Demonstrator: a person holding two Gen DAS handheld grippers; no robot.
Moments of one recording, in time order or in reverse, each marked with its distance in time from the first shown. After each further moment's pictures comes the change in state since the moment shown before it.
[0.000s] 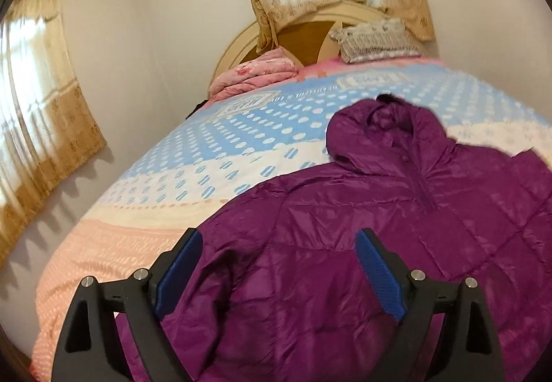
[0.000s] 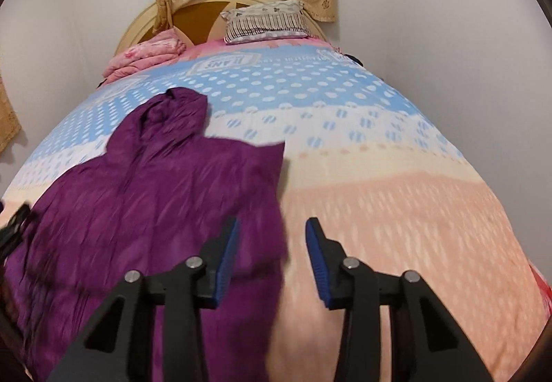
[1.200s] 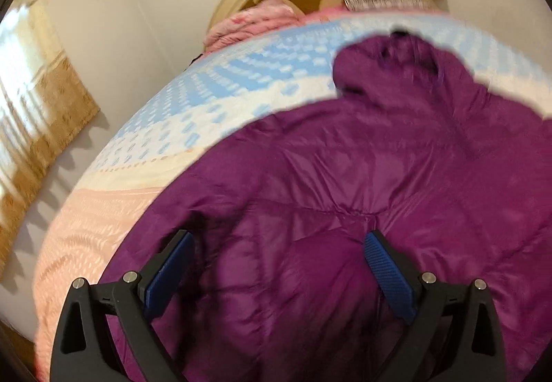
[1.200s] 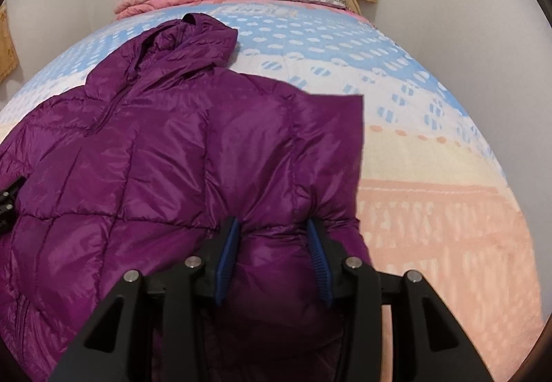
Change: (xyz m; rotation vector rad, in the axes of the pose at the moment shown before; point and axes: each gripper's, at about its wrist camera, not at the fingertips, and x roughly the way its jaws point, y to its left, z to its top) left arm 0.051 0.008 -0.018 -0.040 0.189 -0.031; right arm 0.064 0.052 -0.021 -0.173 0.155 -0.010
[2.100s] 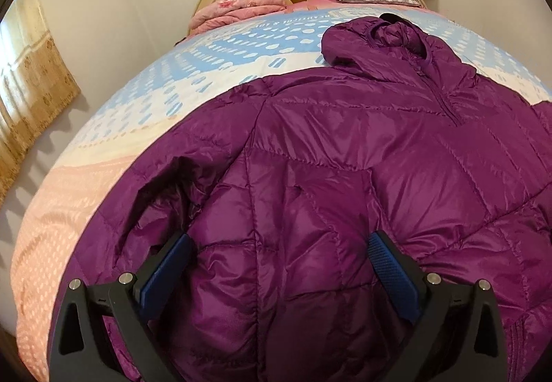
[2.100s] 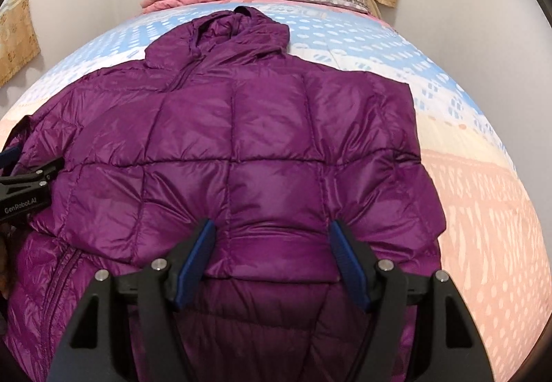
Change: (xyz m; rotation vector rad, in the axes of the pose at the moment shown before) left arm 0.022 0.003 -0.028 0.001 0.073 -0.081; right arm -0.010 0.059 -0.042 -0.037 -0.012 0.052
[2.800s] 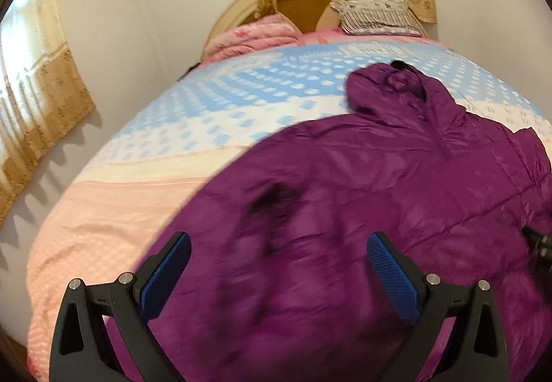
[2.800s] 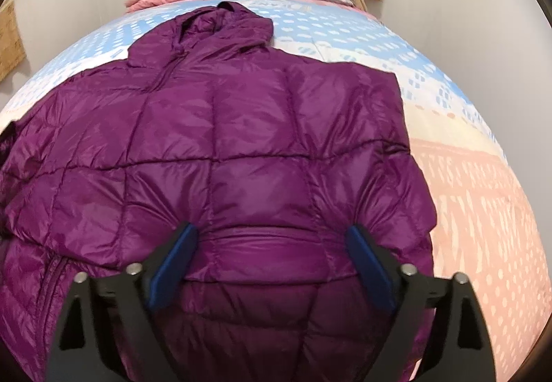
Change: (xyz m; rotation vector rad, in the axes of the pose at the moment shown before) left arm -0.083 0.067 -0.010 -0.009 -0.134 0.034; right arm 0.002 -0.007 0.006 0.036 0.032 -0.028
